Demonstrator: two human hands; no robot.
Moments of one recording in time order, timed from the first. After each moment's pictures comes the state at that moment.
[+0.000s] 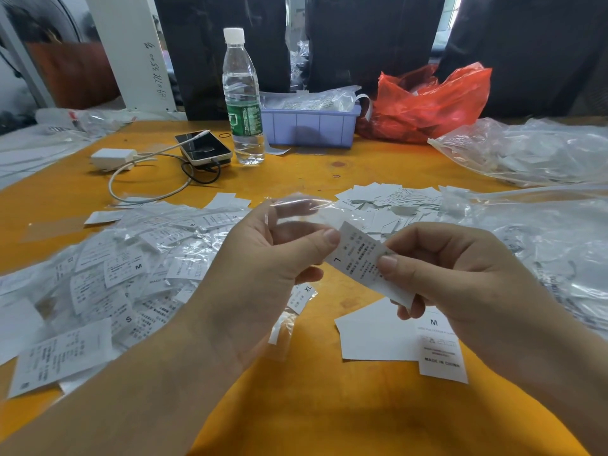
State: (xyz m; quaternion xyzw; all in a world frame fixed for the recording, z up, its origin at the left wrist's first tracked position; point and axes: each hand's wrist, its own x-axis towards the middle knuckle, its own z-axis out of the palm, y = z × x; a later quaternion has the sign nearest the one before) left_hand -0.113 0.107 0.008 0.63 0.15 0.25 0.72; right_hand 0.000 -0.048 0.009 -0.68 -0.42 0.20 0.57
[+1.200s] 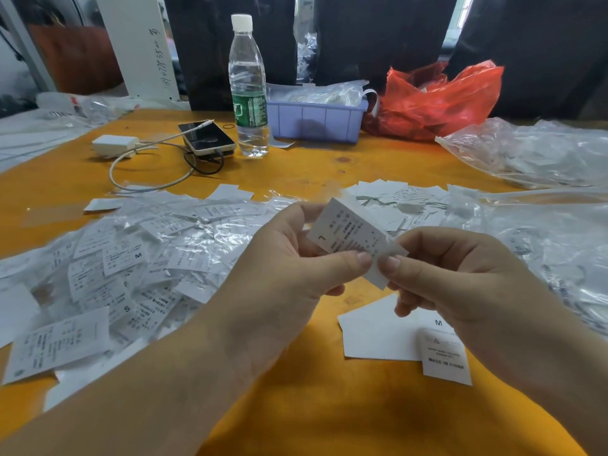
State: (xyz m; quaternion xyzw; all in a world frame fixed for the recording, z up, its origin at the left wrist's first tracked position) left_hand -0.111 0.097 0.001 0.68 0.13 0.21 0.69; right_hand -0.001 -0.046 0.009 -0.66 -0.41 0.23 0.58
